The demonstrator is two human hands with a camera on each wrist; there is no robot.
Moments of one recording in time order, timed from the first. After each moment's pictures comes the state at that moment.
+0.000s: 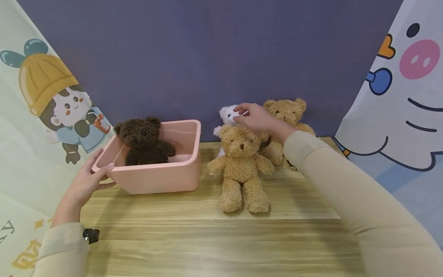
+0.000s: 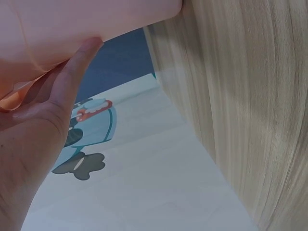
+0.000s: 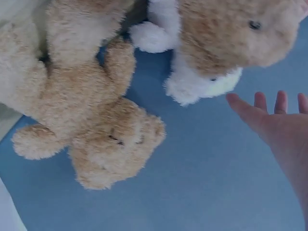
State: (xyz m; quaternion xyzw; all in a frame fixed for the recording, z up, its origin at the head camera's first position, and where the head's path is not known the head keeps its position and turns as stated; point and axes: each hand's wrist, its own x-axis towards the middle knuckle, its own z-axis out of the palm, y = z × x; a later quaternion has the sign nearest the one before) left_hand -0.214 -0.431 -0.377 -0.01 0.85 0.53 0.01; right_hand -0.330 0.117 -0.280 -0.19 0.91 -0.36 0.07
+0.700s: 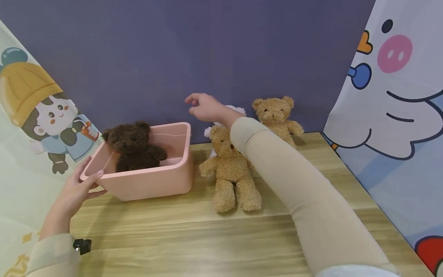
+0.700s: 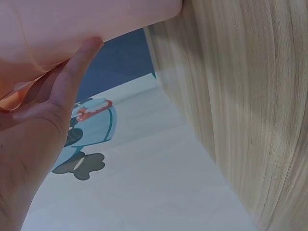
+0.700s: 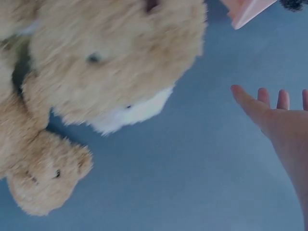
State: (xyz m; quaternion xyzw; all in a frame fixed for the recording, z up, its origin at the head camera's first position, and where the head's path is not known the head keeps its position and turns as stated) left_hand -0.217 -0.435 -0.384 -0.02 0.85 0.52 0.02; right_hand -0.339 0.017 -0.242 -0.22 0.90 -0.37 0.05
